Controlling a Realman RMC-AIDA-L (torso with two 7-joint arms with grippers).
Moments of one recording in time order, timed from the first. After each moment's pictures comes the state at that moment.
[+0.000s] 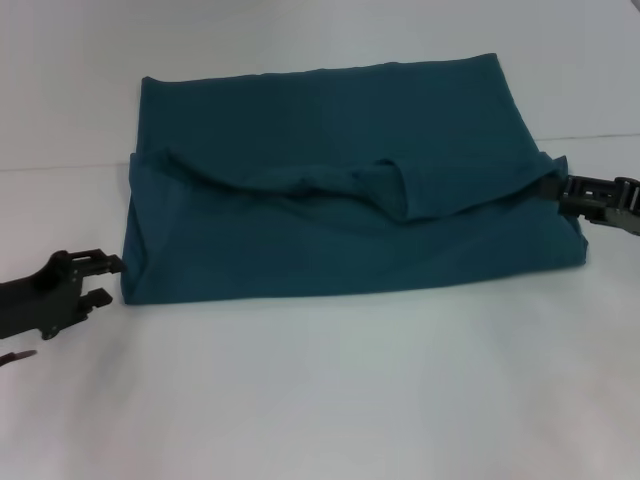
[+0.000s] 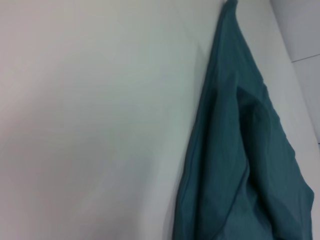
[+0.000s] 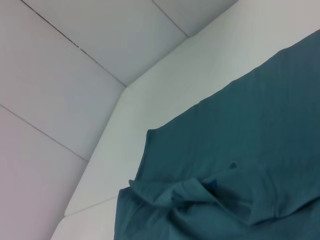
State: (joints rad) left arm -0.57 -2.03 0.61 0.51 2.07 1.02 -2.64; right arm 0.46 1.95 -0.65 -0.75 -1.90 -1.37 2.24
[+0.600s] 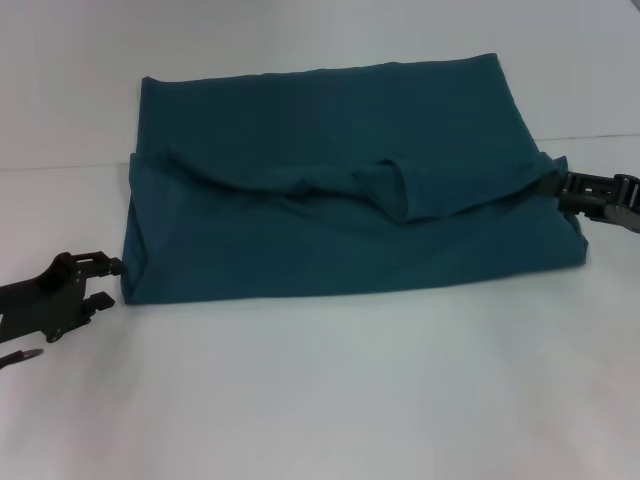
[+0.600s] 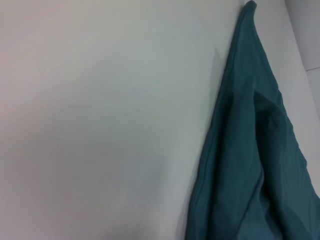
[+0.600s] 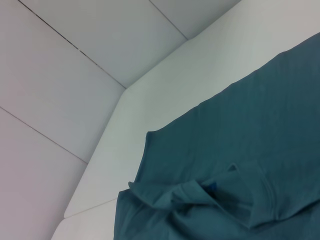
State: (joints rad) left arm -0.59 -2.03 0.62 0.47 2.07 0.98 -2.67; right arm 0.47 1.95 -0.65 -0.75 -1.90 -1.36 2.24
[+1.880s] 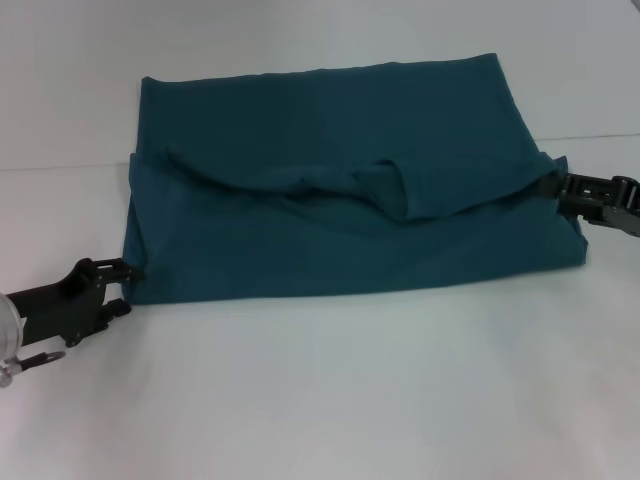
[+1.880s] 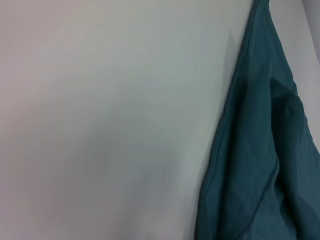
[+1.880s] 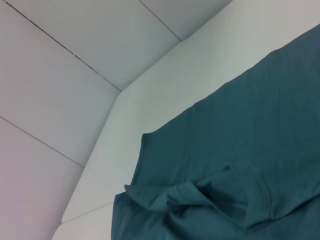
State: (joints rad) left arm -0.62 -2.03 0.63 0.40 2.07 0.91 -2.66; right arm 0.47 1.94 -0.65 -0.72 -1.90 -1.34 2.24
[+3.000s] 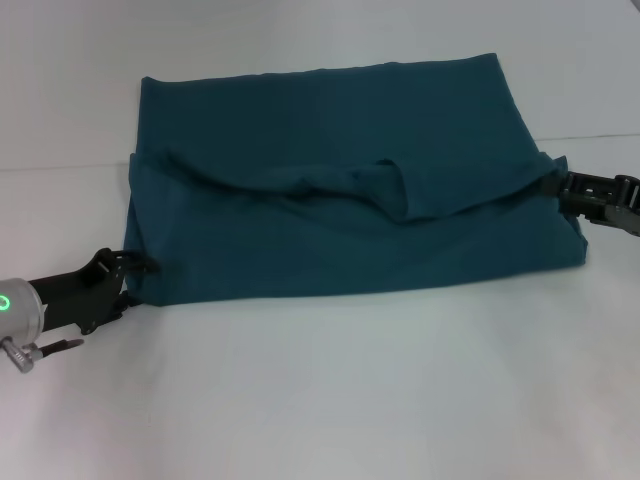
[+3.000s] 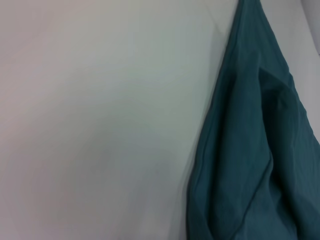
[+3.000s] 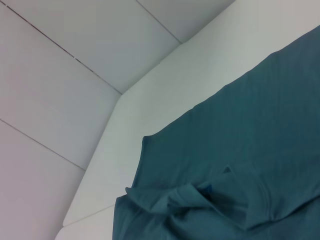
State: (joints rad) left arm -0.68 -2.03 0.65 0.36 2.07 0.86 -2.65; right arm 0.47 1.94 -0.63 -0.71 -1.90 -1.35 2.24
